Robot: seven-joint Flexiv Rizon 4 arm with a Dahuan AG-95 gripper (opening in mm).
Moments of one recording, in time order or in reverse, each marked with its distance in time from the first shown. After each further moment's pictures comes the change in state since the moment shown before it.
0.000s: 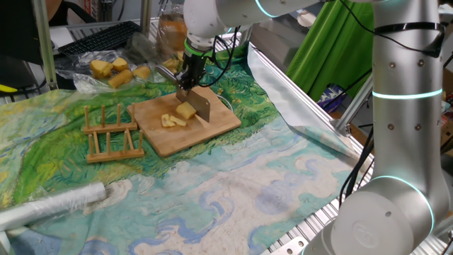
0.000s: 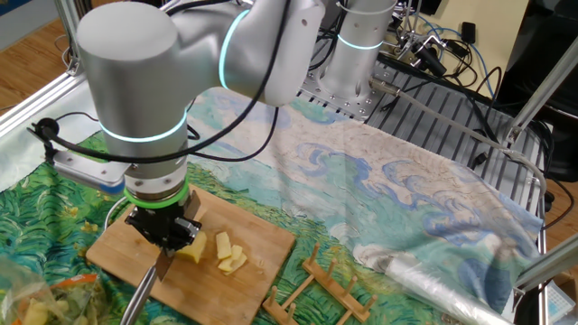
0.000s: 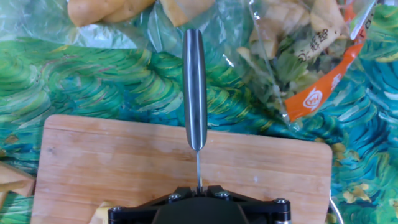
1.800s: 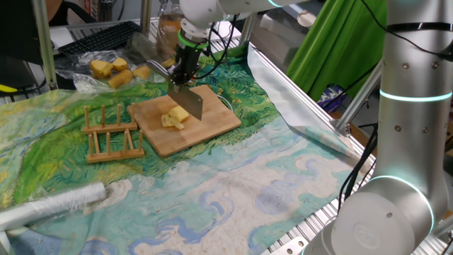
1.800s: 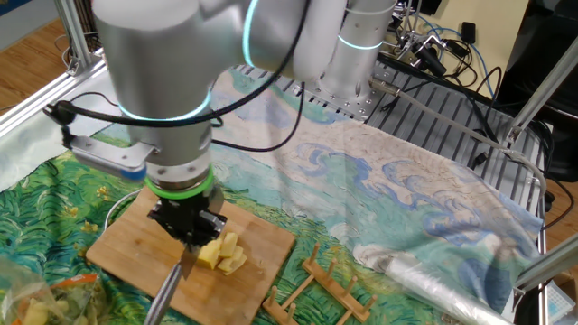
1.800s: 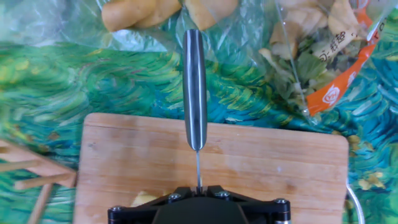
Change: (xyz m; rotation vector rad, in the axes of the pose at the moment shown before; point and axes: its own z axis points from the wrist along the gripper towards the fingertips) arm 0.002 0.051 -0.036 -0.038 -0.005 0.013
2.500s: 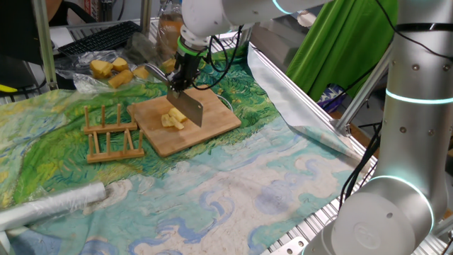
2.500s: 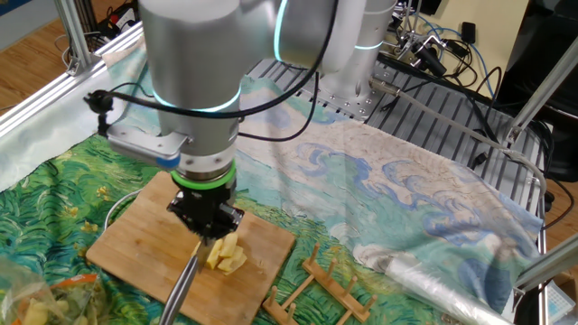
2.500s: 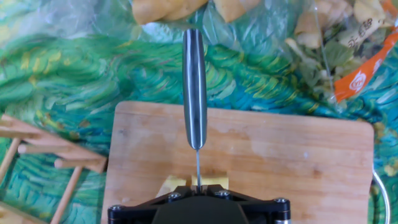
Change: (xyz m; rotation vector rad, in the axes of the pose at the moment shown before) arm 0.022 0.013 -0.001 0.014 -0.023 -0.014
